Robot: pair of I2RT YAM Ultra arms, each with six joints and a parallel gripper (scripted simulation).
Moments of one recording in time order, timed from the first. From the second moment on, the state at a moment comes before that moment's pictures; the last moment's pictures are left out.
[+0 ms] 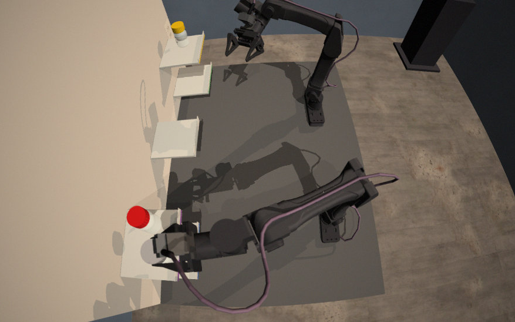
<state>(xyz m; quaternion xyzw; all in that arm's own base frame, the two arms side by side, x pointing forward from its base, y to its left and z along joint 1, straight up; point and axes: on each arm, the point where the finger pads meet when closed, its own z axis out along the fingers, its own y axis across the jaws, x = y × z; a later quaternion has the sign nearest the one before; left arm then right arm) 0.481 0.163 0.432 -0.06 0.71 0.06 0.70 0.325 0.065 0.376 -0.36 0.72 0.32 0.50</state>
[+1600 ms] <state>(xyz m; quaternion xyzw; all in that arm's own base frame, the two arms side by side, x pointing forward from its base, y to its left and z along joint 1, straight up) 0.532 0.169 0.421 -0.06 0.71 0.06 0.70 0.325 0.065 0.376 -0.36 0.72 0.32 0.50</state>
